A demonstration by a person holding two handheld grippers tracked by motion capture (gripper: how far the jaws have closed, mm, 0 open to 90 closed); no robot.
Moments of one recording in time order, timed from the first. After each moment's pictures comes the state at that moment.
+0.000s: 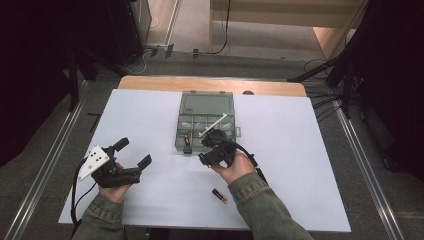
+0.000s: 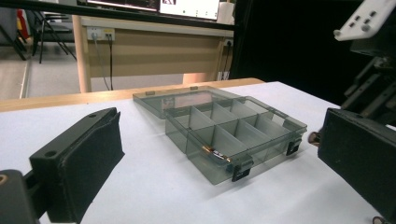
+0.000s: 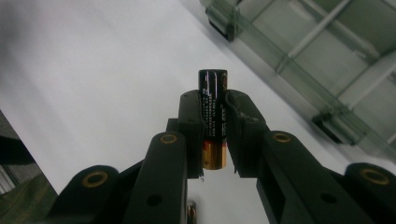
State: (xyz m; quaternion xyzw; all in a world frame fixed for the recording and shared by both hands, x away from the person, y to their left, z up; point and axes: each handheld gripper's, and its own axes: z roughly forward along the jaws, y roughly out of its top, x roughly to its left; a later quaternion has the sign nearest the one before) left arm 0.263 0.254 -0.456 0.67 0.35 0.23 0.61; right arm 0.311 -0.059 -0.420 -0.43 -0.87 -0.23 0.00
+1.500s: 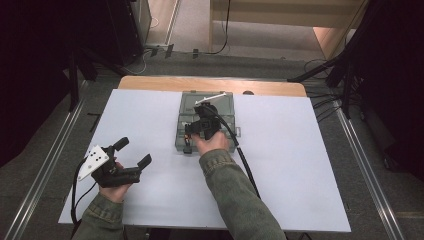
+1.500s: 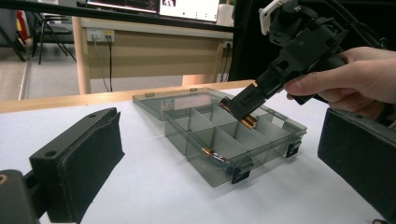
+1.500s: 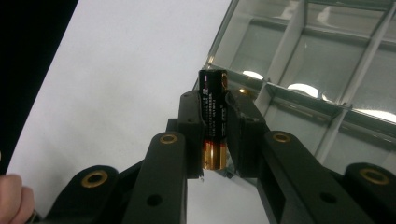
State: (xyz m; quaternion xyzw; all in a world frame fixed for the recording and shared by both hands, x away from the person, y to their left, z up) left arm 0.263 0.254 -0.456 0.67 0.35 0.23 0.61; right arm 0.389 -0.034 -0.428 -0.59 -0.74 -0.33 0.06
